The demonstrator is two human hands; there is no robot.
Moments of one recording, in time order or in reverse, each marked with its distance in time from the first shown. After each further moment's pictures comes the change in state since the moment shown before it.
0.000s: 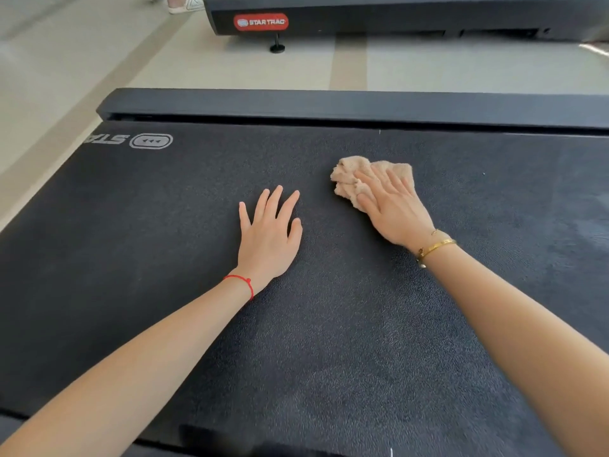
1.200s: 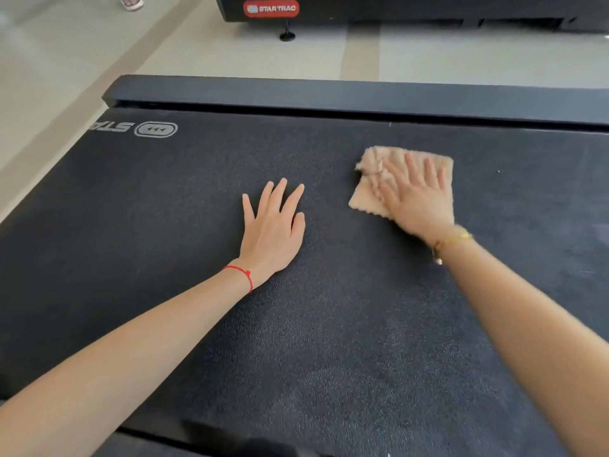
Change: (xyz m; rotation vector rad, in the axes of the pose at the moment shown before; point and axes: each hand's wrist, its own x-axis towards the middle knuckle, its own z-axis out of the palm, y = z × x) left_hand 0.001 0.002 -0.005 -0.024 -0.054 -0.001; right_hand 0.007 0.022 0.005 -0.162 0.010 0.218
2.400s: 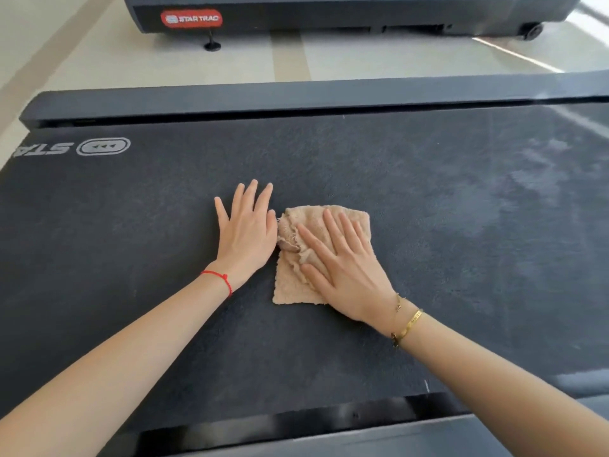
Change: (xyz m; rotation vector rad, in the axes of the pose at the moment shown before) left_hand -0.012 -0.039 -0.011 -0.093 0.010 0.159; right_hand -0.160 -0.126 0.014 0.096 0.033 -0.159
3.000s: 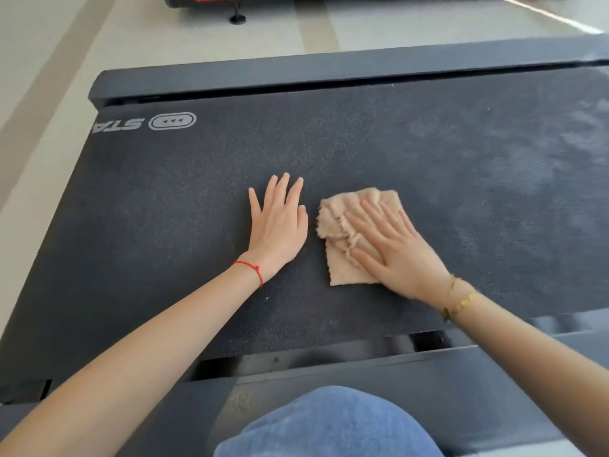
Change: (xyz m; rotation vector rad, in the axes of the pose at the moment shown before) left_hand -0.065 -0.068 -0.045 -0.004 -0.076 0.080; right_hand -0.025 -0.065 -0.008 0.011 -0.127 0.015
